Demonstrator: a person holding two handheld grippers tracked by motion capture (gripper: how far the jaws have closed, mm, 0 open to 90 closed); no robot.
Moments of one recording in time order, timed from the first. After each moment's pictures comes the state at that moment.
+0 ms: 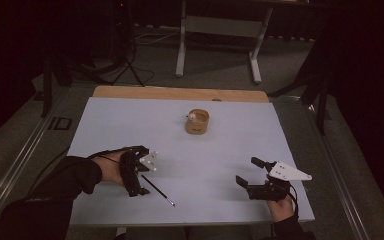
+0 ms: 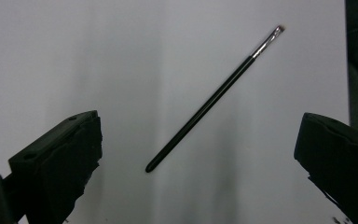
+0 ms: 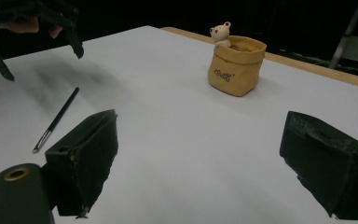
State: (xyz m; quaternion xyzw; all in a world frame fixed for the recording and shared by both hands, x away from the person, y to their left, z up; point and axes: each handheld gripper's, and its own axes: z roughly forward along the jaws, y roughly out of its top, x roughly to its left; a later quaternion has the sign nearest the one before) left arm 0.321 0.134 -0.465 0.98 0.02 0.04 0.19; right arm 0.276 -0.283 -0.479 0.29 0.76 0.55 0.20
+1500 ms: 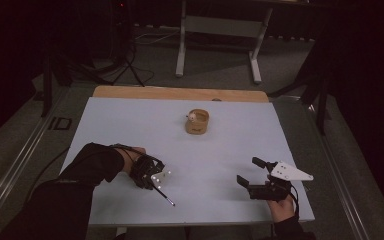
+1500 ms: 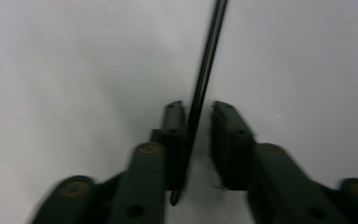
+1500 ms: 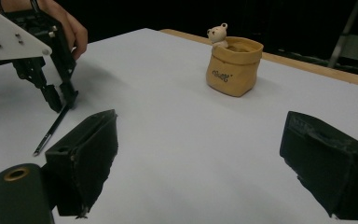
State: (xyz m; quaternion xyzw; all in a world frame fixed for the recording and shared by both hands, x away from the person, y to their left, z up) left arm 0.332 0.099 -0.498 0.97 -0.23 0.01 0.06; right arm 0.275 -0.286 -0.479 0.30 0.76 0.55 0.19
